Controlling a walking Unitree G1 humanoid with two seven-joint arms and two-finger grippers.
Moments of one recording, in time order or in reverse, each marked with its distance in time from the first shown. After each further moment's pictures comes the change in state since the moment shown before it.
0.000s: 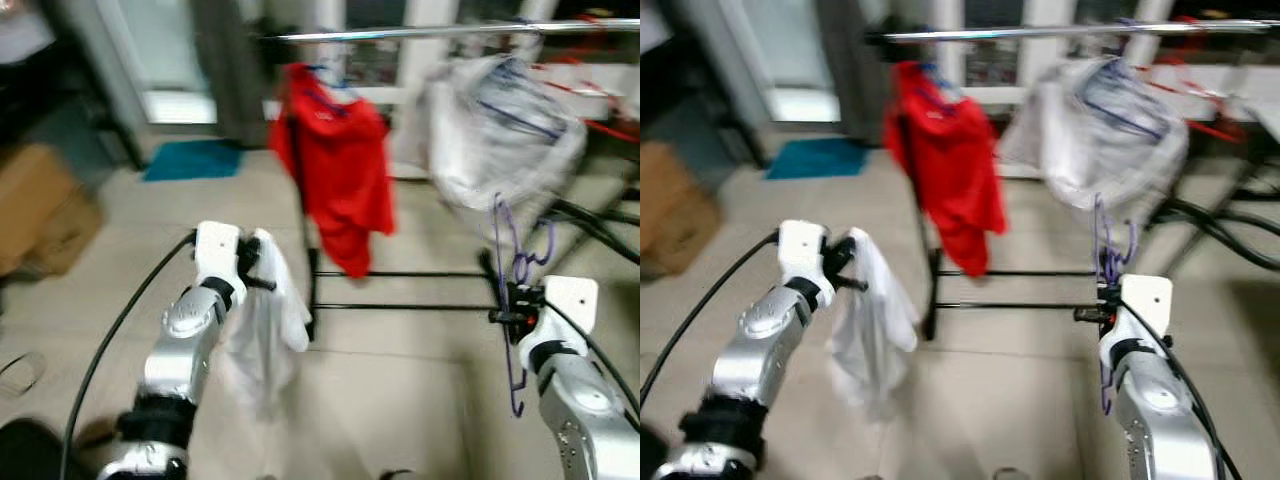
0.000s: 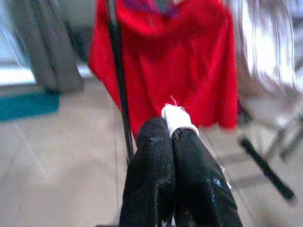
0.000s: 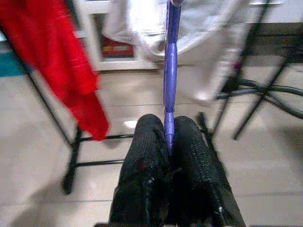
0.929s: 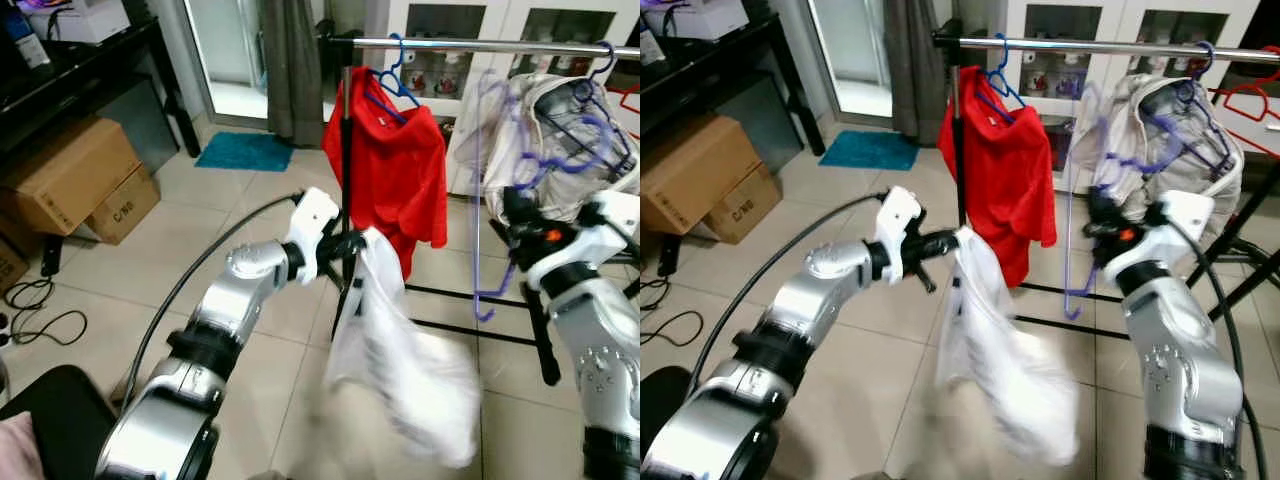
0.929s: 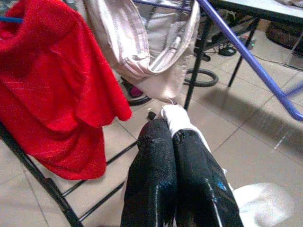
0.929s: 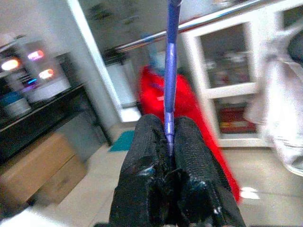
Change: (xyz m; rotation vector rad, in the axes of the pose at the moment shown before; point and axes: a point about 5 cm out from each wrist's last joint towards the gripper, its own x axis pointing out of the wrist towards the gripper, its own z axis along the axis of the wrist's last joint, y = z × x) left arm 0.039 -0.088 0.033 0.110 0.129 -0.802; right arm 0.030 0.001 0.087 0.371 -0.309 0.251
